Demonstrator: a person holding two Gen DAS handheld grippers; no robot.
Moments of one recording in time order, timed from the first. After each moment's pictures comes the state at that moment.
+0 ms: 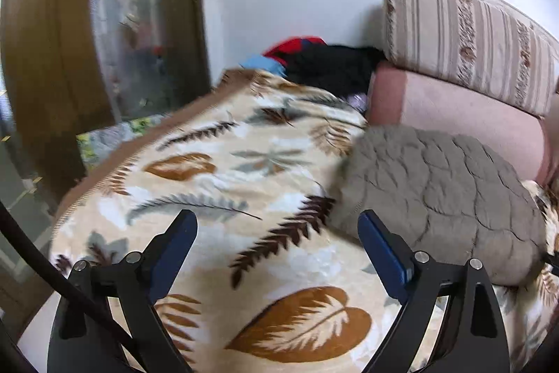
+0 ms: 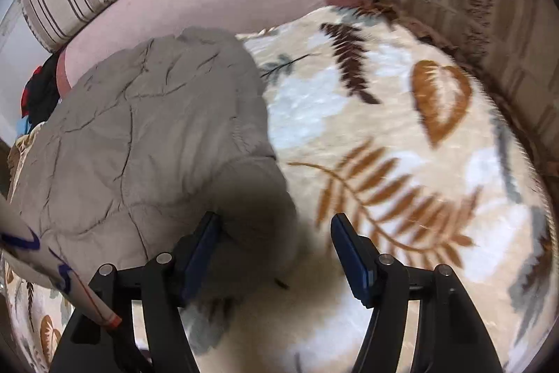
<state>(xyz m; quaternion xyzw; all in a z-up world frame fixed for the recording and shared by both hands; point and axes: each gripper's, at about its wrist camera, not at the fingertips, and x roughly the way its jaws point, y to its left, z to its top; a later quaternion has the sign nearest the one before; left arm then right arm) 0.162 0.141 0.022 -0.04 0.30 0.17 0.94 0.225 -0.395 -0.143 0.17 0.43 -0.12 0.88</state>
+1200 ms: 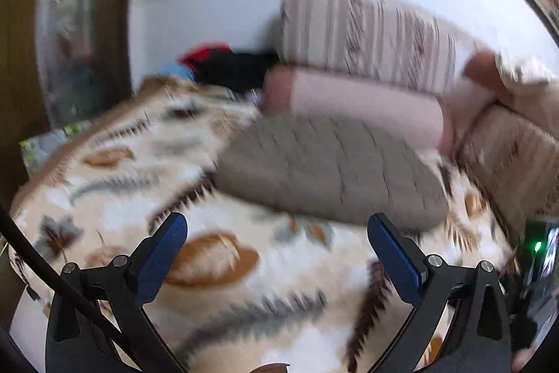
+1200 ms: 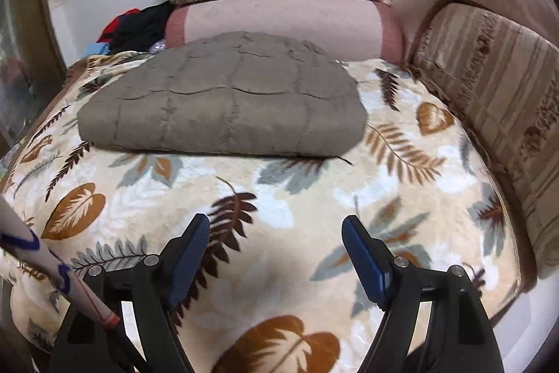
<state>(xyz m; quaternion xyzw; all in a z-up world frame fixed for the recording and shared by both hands) 0.067 0.040 0.034 -0.05 0.31 -0.02 0.95 0.042 -0.237 -0.093 0.05 0.39 -0.06 0.92</state>
